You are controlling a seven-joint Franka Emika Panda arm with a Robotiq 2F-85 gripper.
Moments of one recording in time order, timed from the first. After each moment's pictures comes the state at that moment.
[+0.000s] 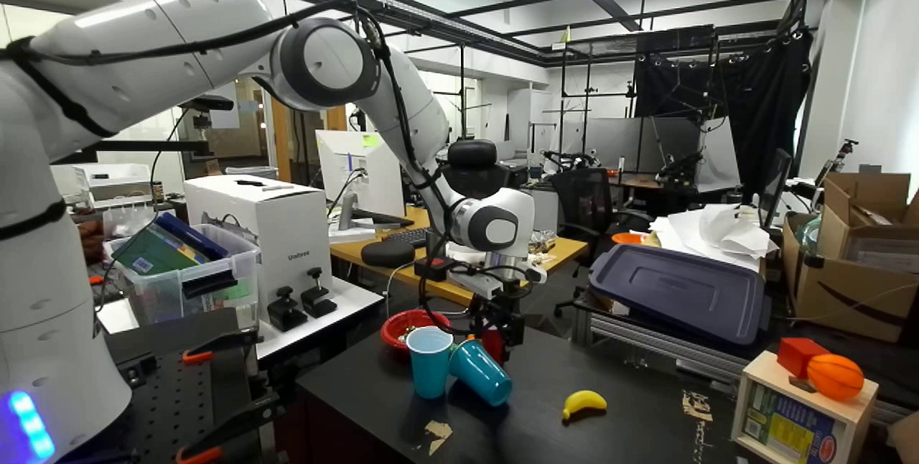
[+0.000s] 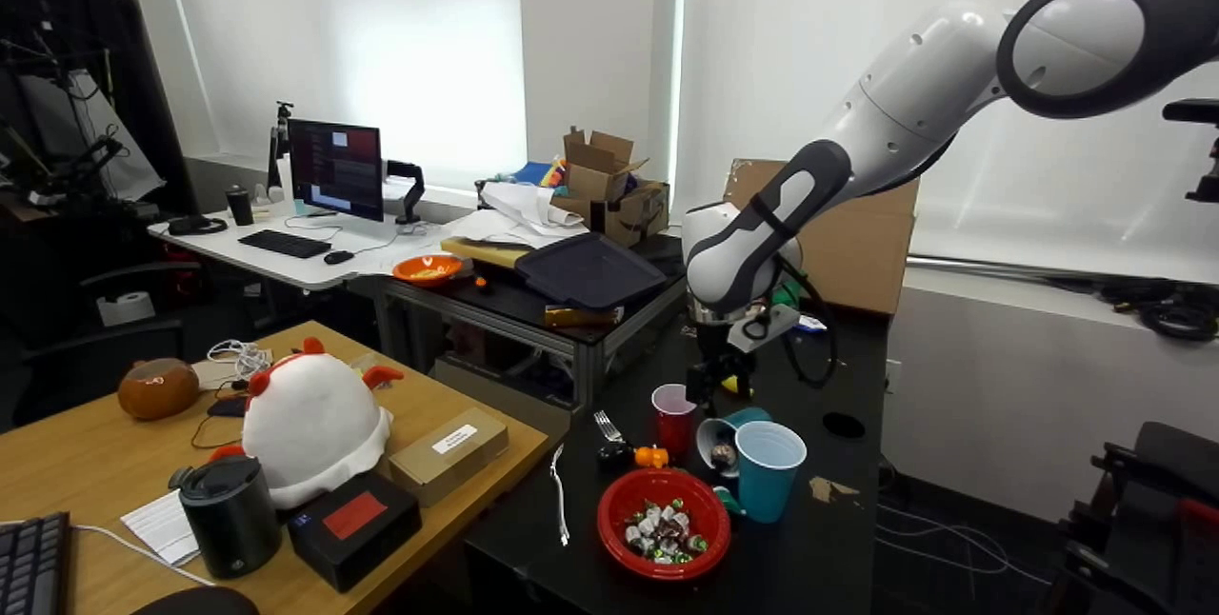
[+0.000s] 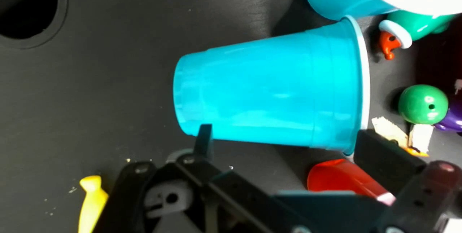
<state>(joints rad) 0.01 1.09 -0.04 -1.44 0.00 2.33 -0.01</state>
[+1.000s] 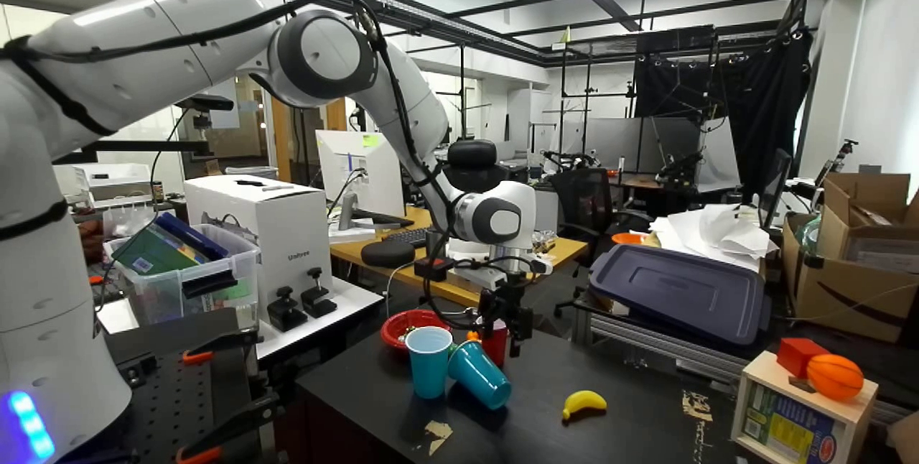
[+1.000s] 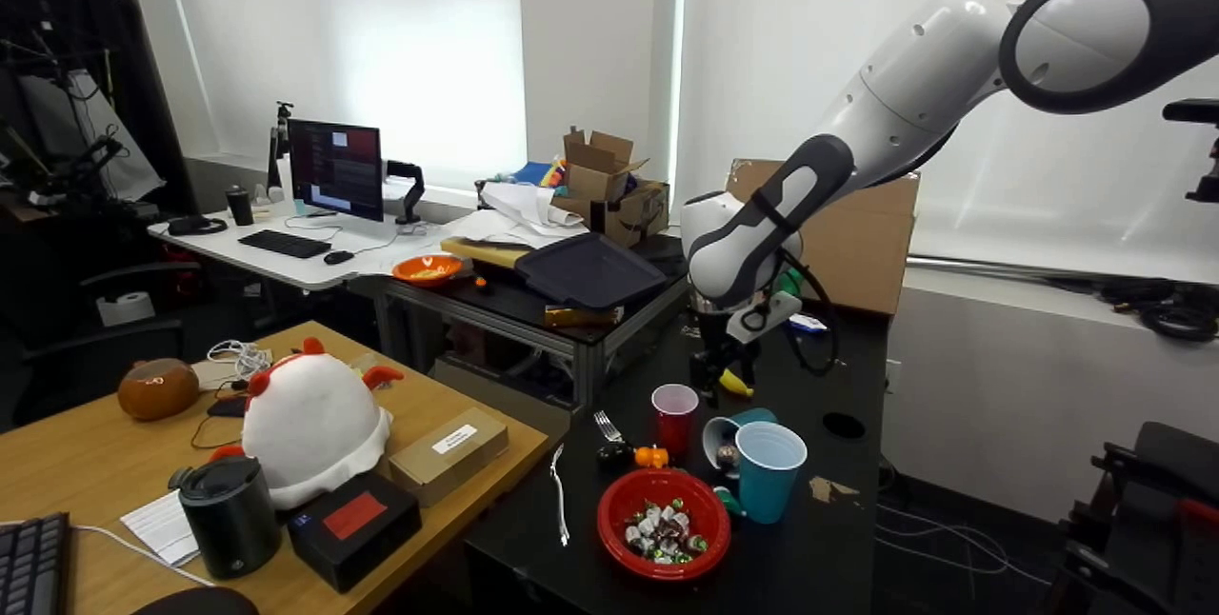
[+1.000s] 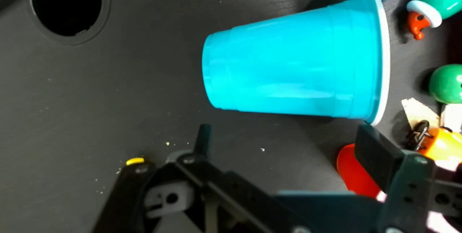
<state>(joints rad) 0.04 1.07 -0.09 -1.44 -0.04 2.33 0.07</state>
